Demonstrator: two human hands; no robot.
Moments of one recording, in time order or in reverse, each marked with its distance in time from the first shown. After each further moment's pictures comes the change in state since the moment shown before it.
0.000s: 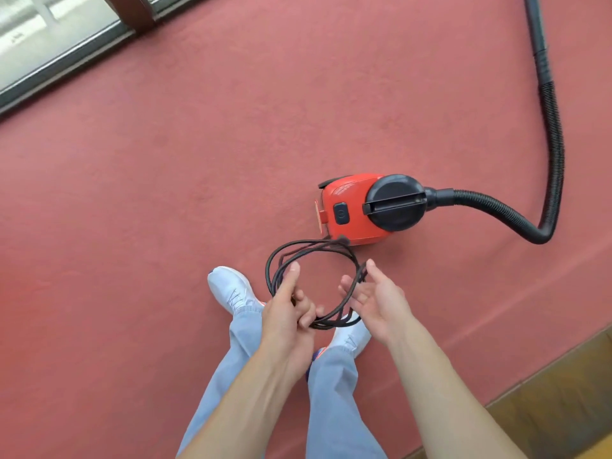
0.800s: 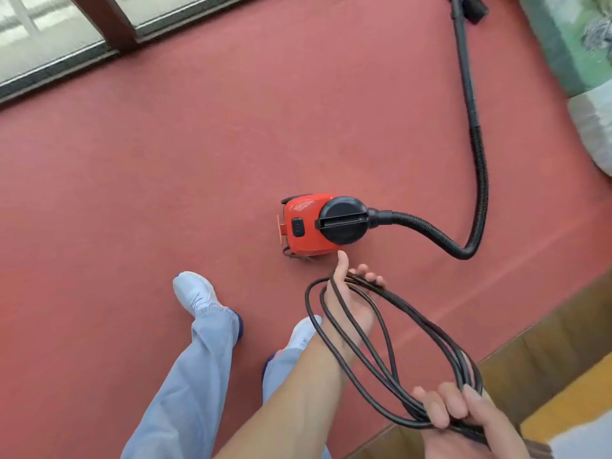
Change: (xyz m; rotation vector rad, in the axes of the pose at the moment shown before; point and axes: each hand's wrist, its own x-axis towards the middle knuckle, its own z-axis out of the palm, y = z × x) left_hand -0.039 -0.086 0.138 -0.398 -0.295 -0.271; right_hand -0.204 -0.041 -0.163 0.468 -0.579 -0.516
